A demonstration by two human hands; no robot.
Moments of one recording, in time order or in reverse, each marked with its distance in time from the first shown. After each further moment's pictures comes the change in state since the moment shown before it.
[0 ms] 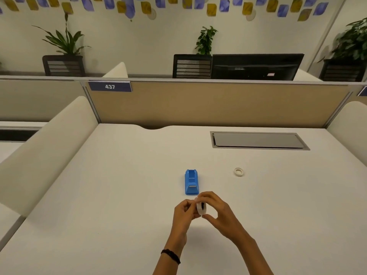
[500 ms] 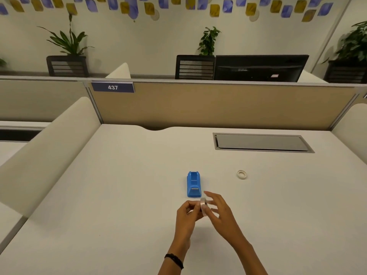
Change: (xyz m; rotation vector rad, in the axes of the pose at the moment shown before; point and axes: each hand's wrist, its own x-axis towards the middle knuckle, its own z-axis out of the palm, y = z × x) left_hand 0.000 -0.001 0.004 -0.018 0.030 0.049; right_hand 0.005 0.002 0.013 0.224 0.145 0.279
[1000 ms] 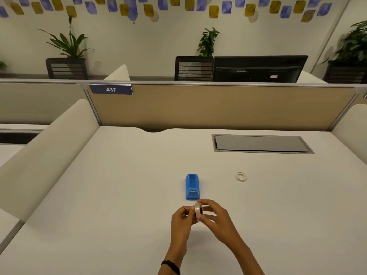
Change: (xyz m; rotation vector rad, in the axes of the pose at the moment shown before) left_hand 0.002 -0.007 -0.003 0.028 0.087 -0.001; right_hand -0.001 -0.006 -0.002 0.122 -0.079 0.071
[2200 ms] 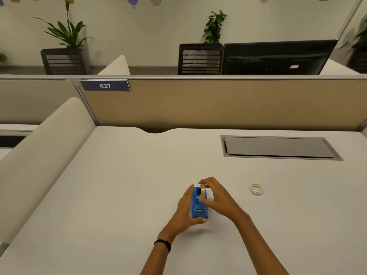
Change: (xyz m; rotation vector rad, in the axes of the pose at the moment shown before) left_hand 0.142 -0.004 -0.014 0.539 -0.525 0.170; right_hand 0.150 0.022 -0.022 -0.314 -0.142 -0.069
